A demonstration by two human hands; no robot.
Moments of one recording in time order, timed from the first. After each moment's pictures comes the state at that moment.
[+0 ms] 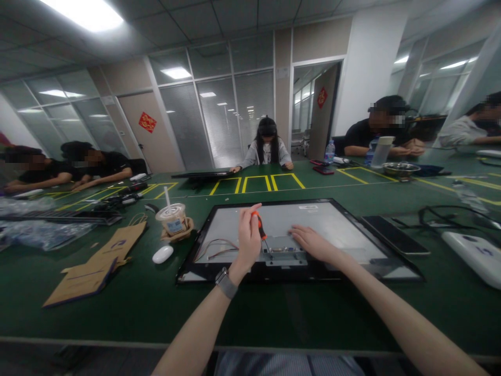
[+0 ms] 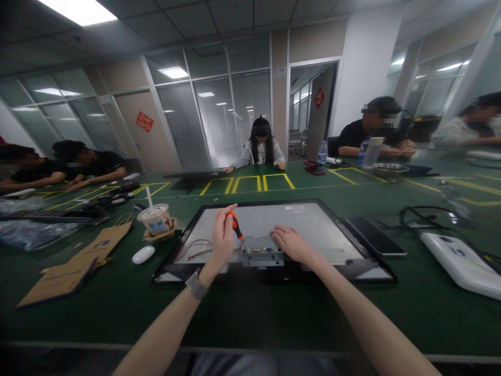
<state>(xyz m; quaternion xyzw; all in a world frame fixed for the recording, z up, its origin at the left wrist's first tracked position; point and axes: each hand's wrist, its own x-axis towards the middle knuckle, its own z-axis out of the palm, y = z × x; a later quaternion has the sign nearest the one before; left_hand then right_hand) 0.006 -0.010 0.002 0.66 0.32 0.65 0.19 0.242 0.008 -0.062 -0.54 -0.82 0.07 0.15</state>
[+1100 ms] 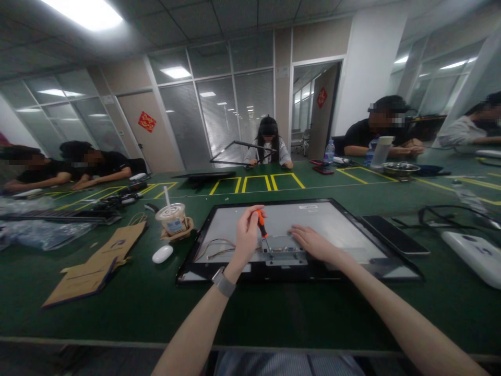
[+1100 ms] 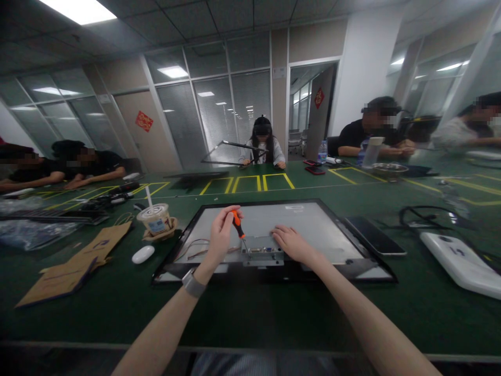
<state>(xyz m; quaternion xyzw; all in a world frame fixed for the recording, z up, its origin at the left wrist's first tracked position) 0.004 -0.003 0.009 0.62 0.27 0.64 0.36 0.240 0.005 -0.056 -0.54 -0.82 0.07 0.15</state>
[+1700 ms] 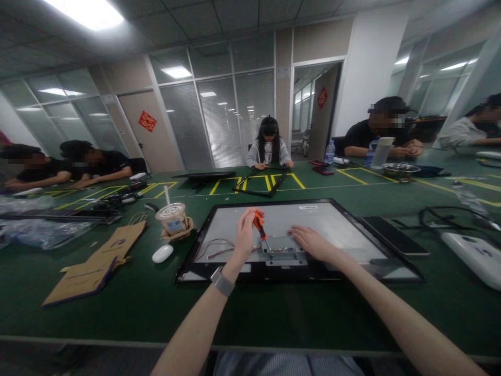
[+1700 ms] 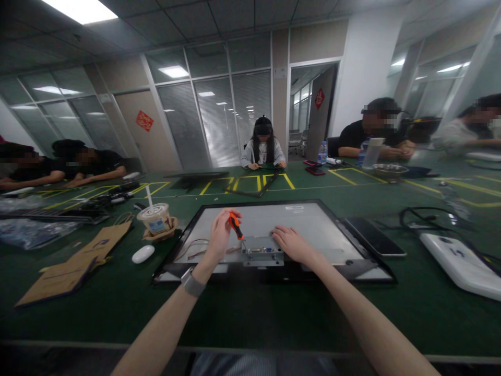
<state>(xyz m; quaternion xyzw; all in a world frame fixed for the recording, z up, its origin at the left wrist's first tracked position) 0.003 0.006 0.005 0.58 0.27 0.64 0.43 0.241 0.007 -0.060 -0.54 -0.82 0.07 0.15</state>
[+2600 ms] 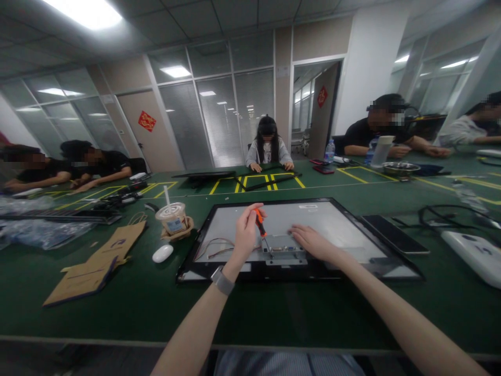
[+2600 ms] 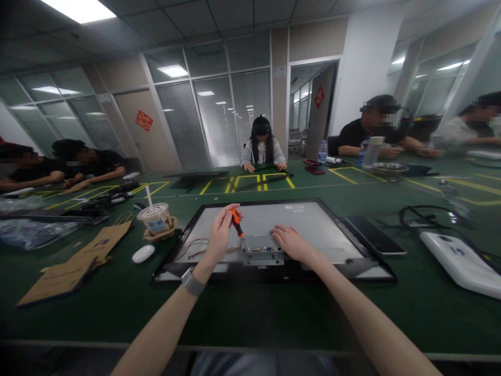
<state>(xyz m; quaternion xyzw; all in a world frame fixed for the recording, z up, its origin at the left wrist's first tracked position) 0.004 0.004 0.008 0.59 0.27 0.64 0.41 0.244 0.010 -0.066 -0.53 -0.83 0.06 0.15</state>
